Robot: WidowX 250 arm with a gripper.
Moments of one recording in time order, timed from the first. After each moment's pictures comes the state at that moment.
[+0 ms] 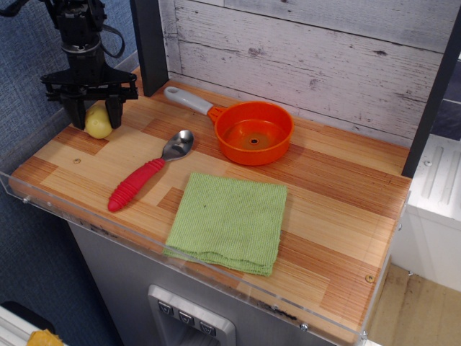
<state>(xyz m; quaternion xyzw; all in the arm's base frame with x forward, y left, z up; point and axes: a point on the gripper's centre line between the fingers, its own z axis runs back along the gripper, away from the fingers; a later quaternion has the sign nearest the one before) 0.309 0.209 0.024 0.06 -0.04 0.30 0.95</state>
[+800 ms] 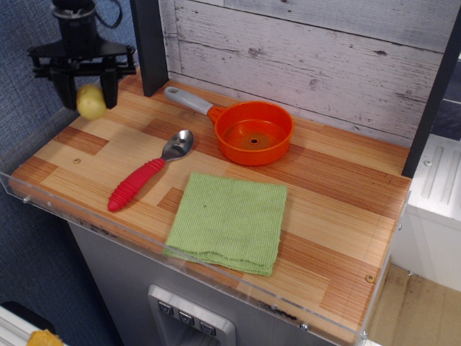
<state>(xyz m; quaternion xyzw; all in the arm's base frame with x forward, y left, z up) 0.298 0.184 0.075 0.07 -0.05 0.33 0.94</state>
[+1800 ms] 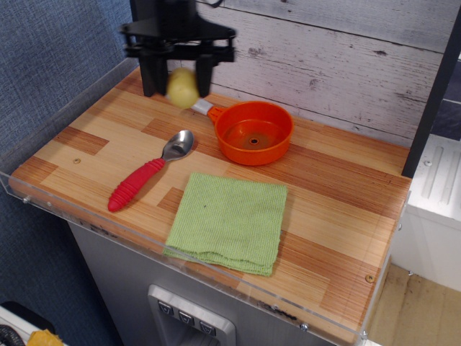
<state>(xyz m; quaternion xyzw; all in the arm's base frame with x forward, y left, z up) 0.326 0.072 0.108 0.04 -0.10 0.21 0.97</state>
